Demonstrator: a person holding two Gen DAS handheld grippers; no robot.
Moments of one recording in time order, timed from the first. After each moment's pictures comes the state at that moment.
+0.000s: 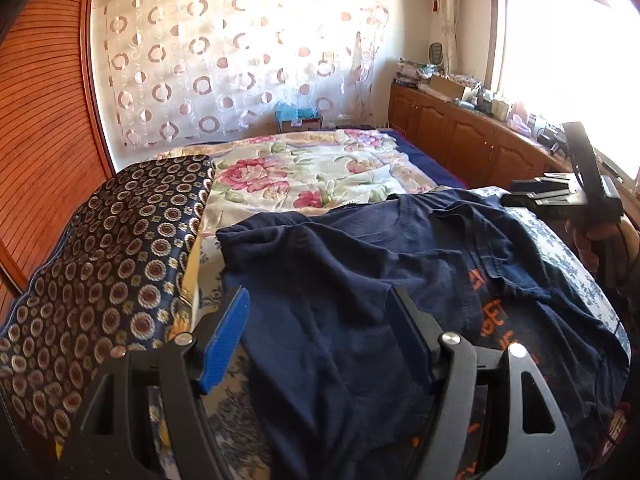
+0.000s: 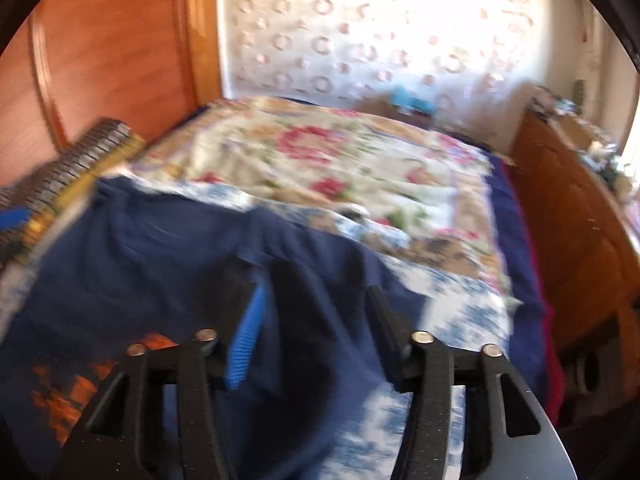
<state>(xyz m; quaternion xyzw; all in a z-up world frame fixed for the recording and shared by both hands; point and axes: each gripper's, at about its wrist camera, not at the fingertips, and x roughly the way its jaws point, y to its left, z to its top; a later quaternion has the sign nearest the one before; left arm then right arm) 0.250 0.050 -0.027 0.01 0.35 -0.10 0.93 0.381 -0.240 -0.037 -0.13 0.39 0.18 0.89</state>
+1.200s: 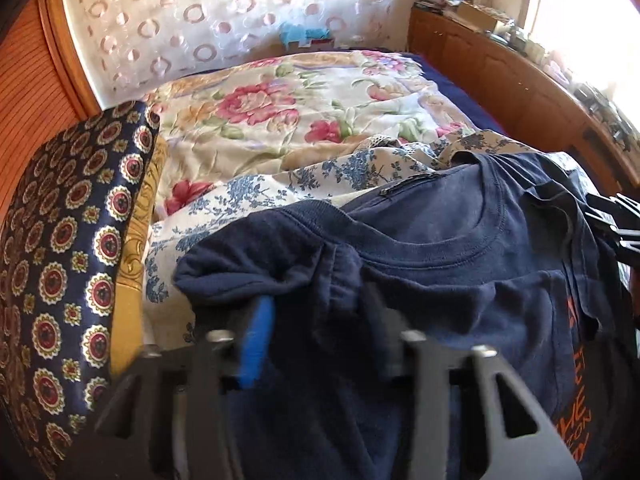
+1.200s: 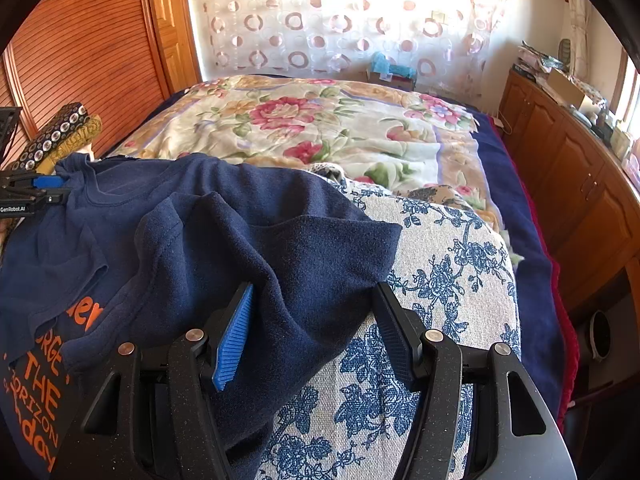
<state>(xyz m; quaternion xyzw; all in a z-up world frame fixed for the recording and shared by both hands) 0.382 0.035 -0.085 0.03 0.49 -0.08 0.87 0.399 -0.283 -0.086 -0.09 0.43 0.17 0.88</state>
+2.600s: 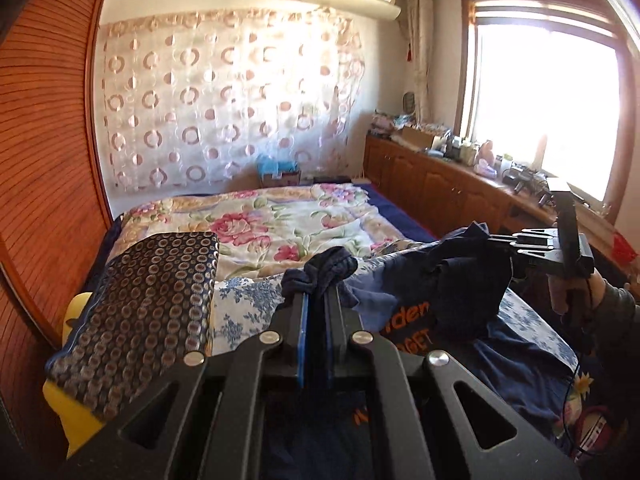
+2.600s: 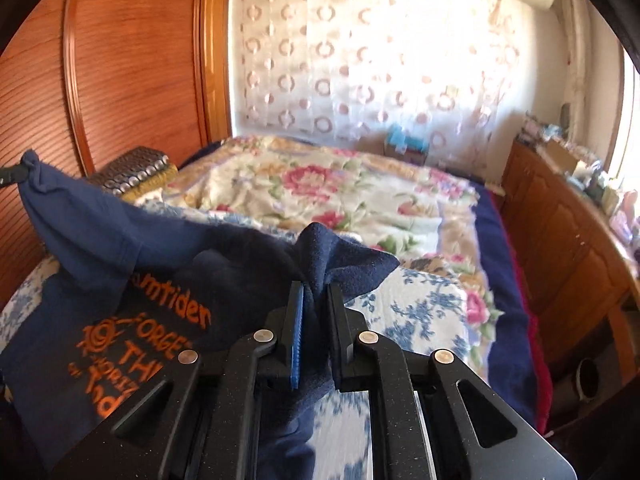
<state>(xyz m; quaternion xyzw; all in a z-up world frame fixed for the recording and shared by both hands) 0.145 0.066 0.075 -0.01 0.25 -0.14 0.96 0.274 -0.267 0.026 -0.11 0.31 0.20 0.92</state>
